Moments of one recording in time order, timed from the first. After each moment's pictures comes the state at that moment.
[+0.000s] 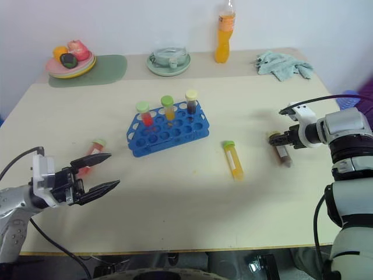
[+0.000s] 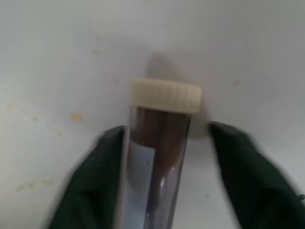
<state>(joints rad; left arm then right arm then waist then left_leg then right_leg) 0.20 0.66 0.33 -0.30 -0.65 0.10 -1.17 -0.96 -0.91 0.29 0.79 0.17 0.99 1.03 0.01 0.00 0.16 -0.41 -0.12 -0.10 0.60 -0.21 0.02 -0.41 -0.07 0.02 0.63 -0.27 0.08</state>
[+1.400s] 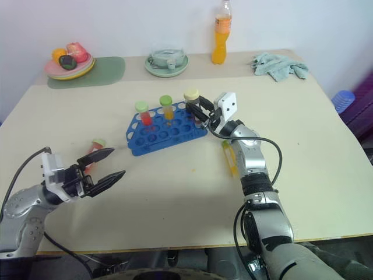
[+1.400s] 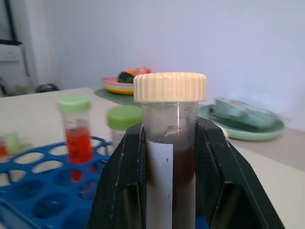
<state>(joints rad) 0.16 0.56 0.29 -0.22 -0.62 0.04 -1.10 -0.69 -0.18 -0.05 0.58 0.25 -0.24 0.79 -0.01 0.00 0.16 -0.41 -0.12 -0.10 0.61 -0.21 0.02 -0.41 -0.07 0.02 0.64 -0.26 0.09</state>
